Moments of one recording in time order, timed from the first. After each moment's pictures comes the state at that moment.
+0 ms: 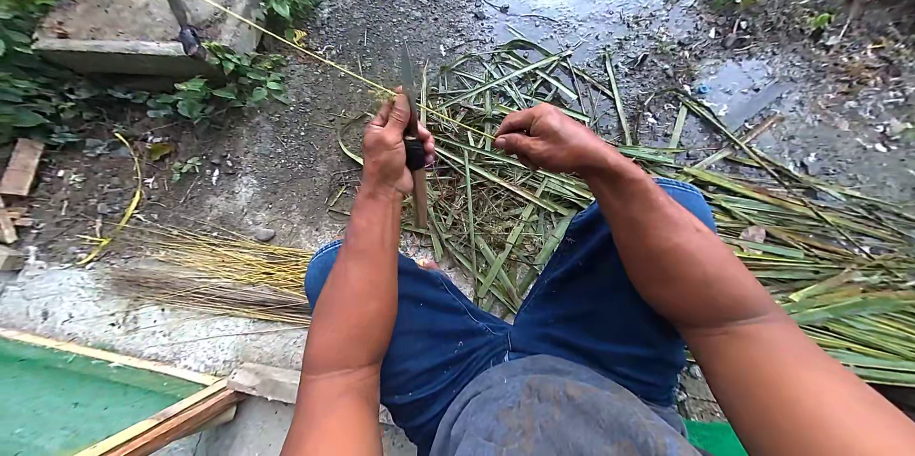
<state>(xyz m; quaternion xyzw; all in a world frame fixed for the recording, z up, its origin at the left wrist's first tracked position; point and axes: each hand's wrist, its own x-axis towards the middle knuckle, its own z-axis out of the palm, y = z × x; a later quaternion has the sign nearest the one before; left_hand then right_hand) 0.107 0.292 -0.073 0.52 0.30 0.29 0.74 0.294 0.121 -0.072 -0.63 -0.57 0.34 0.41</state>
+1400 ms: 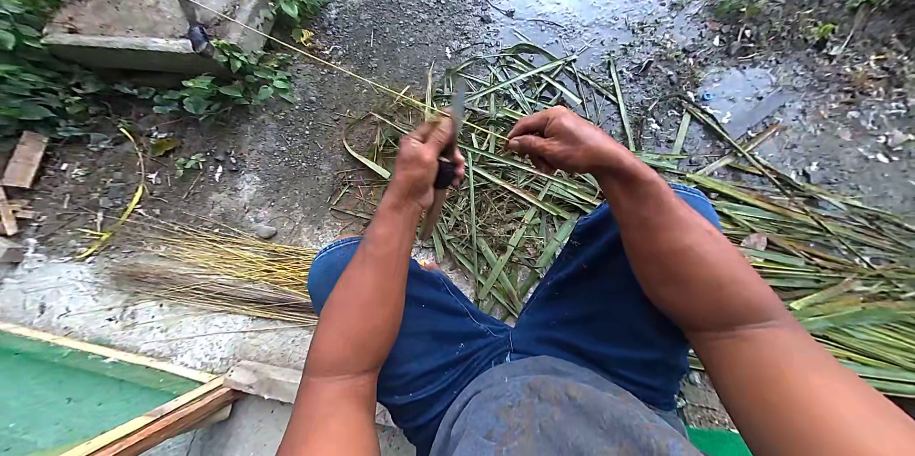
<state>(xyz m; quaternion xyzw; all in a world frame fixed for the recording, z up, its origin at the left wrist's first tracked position) 0.102 0.276 -0.076 0.56 0.27 0.22 0.75 0.298 0.119 -0.071 -0.63 -0.55 0.36 0.41</state>
